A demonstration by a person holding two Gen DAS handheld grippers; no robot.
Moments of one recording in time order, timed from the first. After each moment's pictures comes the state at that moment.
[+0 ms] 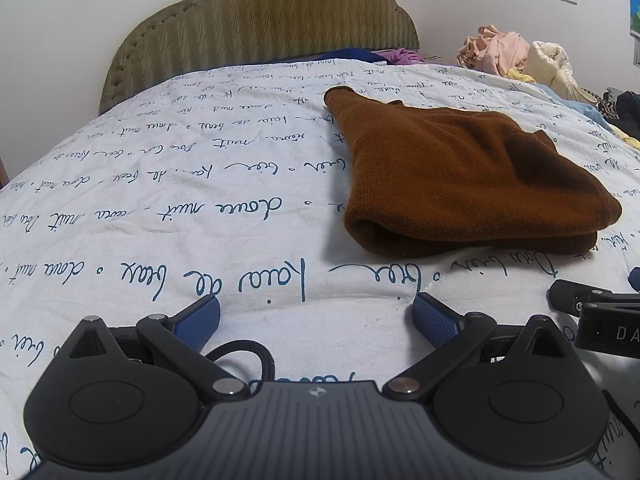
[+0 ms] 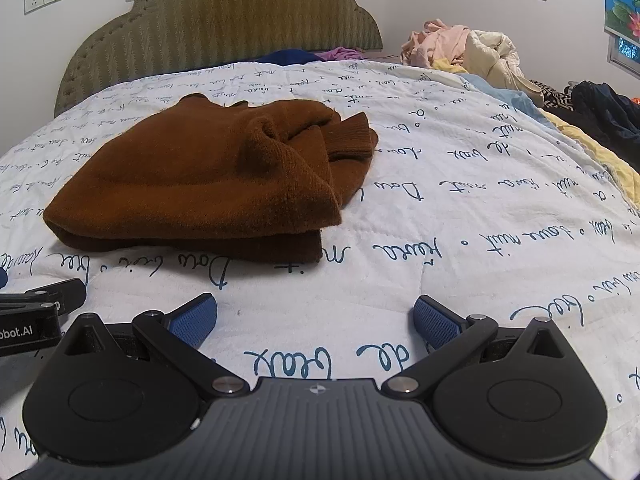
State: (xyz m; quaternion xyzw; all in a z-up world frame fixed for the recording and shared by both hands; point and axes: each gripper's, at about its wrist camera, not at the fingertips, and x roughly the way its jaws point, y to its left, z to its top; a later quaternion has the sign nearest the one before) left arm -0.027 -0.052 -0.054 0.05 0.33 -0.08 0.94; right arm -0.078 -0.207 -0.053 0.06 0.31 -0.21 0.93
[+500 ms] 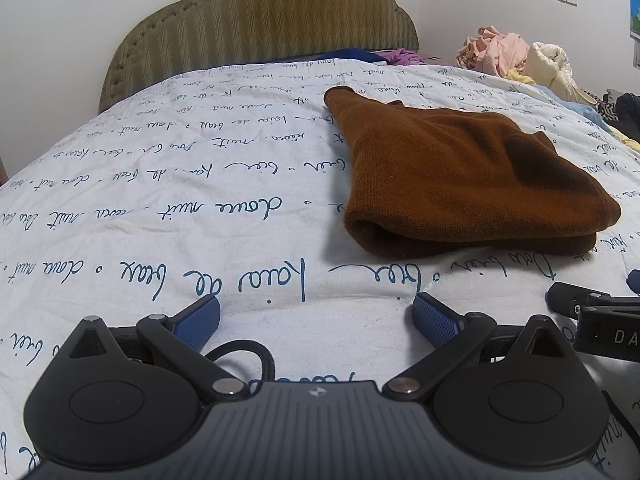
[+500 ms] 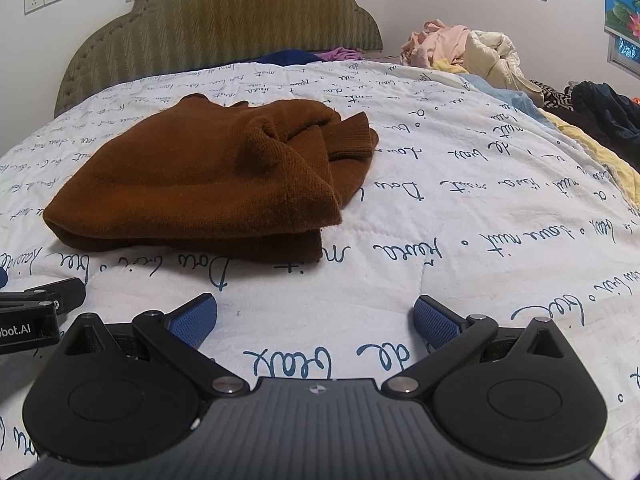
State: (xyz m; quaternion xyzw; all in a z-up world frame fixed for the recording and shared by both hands) left arm -0.026 -0.050 -0.054 0.05 0.33 -0.09 0.94; right arm -0.078 -0.207 -0.054 0.06 0.31 -0.21 0.93
